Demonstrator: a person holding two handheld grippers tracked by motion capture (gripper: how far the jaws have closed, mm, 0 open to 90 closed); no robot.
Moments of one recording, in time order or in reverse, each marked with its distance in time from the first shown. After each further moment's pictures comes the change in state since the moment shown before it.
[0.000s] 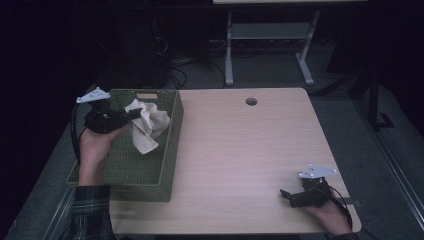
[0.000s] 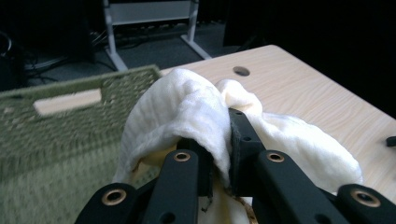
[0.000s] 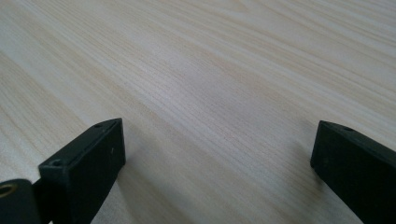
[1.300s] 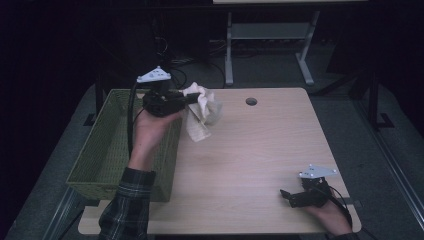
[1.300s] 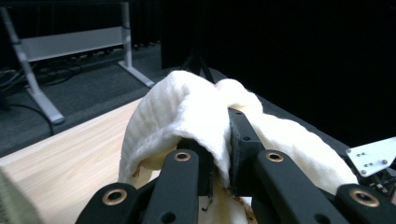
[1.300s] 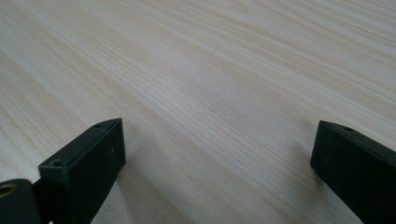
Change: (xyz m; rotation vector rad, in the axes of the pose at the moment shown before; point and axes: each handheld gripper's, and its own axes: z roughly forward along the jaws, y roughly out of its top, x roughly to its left) left arm -0.110 0.057 0.079 -0.048 -0.231 0.093; right arm 0.000 0.000 0.000 -0.002 0.001 0.004
